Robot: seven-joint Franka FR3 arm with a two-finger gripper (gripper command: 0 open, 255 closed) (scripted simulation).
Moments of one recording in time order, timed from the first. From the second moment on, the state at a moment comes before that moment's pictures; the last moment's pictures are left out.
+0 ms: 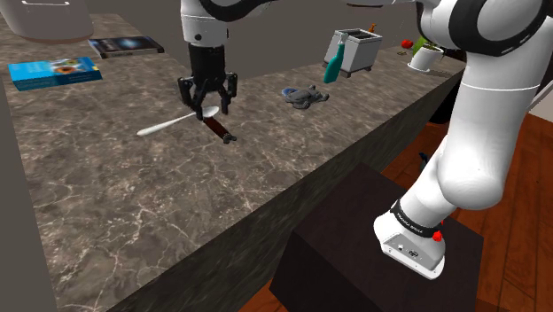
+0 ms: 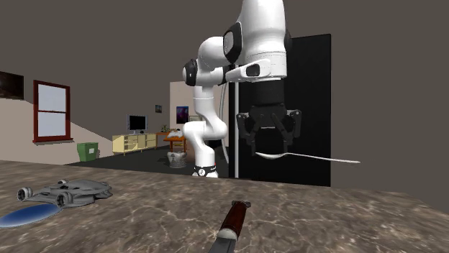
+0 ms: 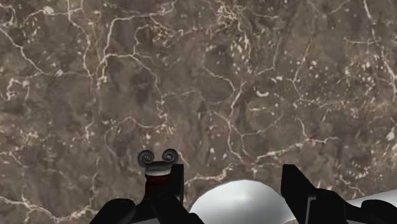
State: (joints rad) arm 0.19 0.35 0.37 -1.53 0.00 1.76 0.65
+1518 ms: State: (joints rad) arm -0.08 0.59 0.22 -1.14 -0.05 1.57 0.22
